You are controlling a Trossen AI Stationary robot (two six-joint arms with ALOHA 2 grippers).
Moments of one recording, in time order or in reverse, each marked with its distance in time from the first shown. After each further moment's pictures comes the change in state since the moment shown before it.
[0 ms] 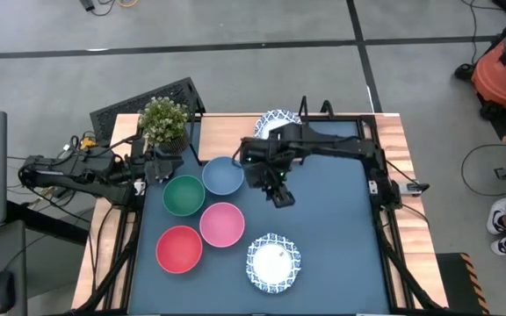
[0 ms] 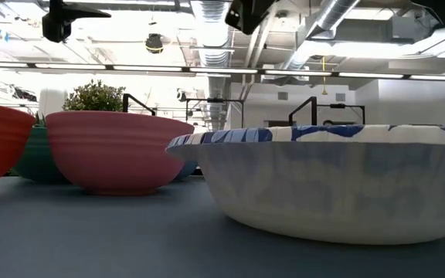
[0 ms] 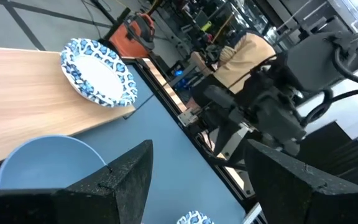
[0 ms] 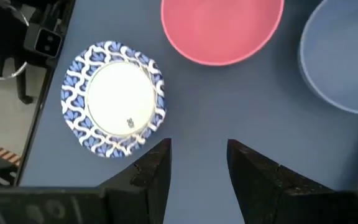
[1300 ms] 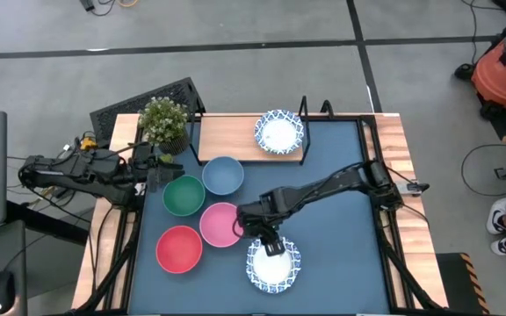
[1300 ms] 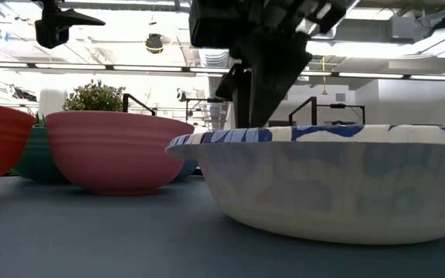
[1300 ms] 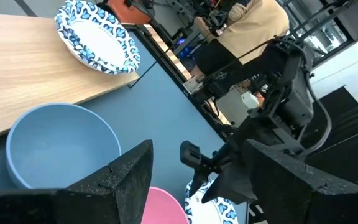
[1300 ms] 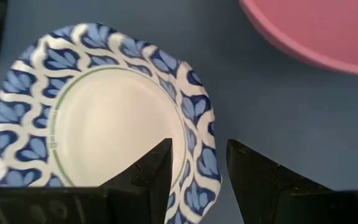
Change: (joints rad) left arm 0.000 0.000 0.000 -0.105 0.106 -0.009; right arm 0.238 0.002 -0.632 0.672 0.080 0.273
